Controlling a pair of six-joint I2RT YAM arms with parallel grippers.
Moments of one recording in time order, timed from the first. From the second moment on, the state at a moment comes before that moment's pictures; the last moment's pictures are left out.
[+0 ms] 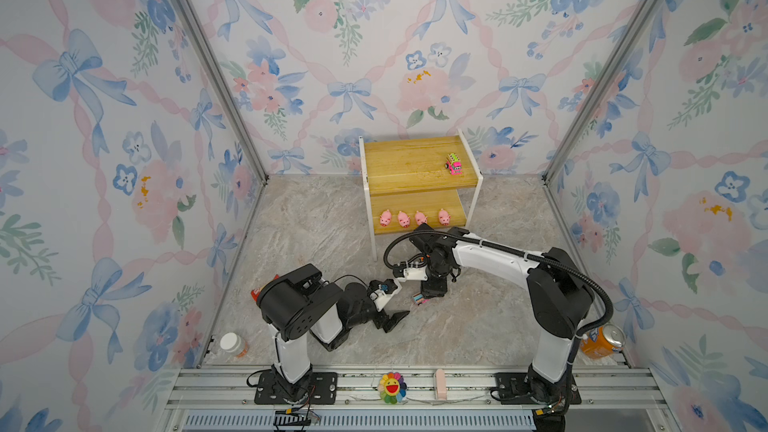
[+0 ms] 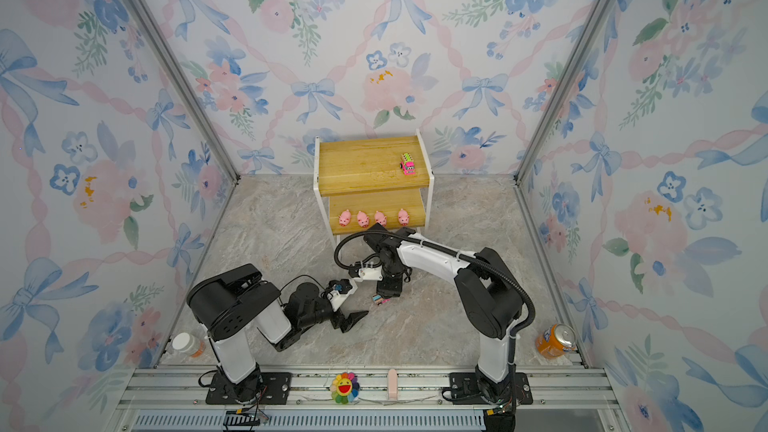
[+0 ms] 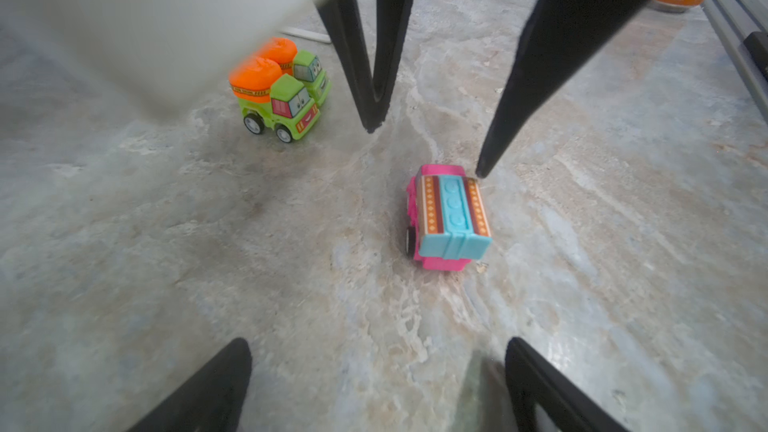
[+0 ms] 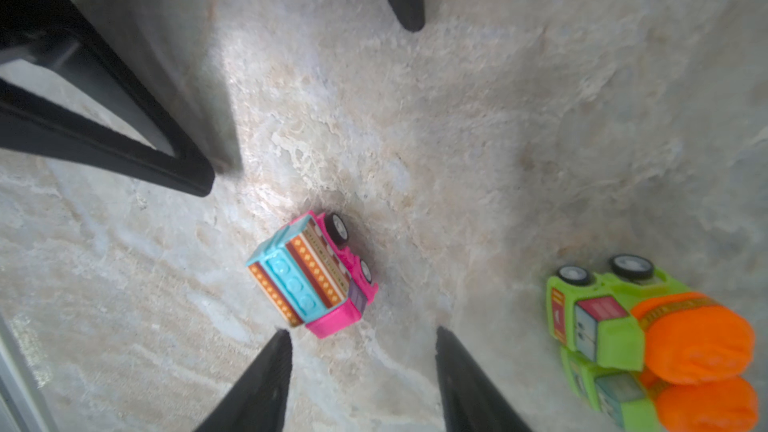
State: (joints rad) left arm -0.69 1.82 0.19 1.19 0.33 0.16; right arm 0.77 1.87 1.35 -0.92 -0.12 -0.75
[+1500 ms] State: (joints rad) left arm -0.68 1.92 0.10 1.44 0.30 0.14; right arm 0.81 1.95 1.35 -0.90 -0.15 -0.77
